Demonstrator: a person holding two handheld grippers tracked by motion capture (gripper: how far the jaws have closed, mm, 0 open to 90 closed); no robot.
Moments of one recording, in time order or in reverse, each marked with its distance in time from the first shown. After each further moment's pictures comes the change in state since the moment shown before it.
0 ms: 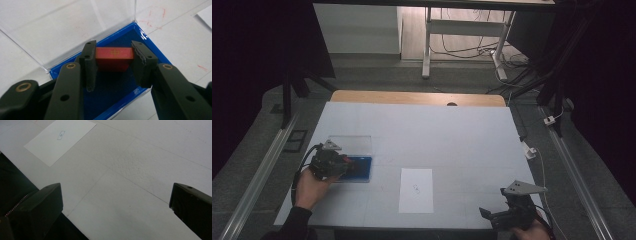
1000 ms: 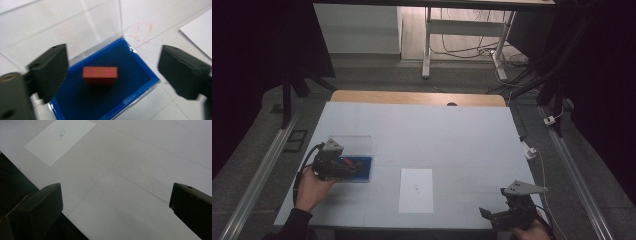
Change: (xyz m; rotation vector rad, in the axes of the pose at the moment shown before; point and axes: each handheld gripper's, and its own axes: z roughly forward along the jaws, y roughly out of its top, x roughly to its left) left arm -0.013 0.006 -0.008 -0.105 -0.026 0.015; right arm 0.000 0.000 0.000 -0.002 0.000 0.001
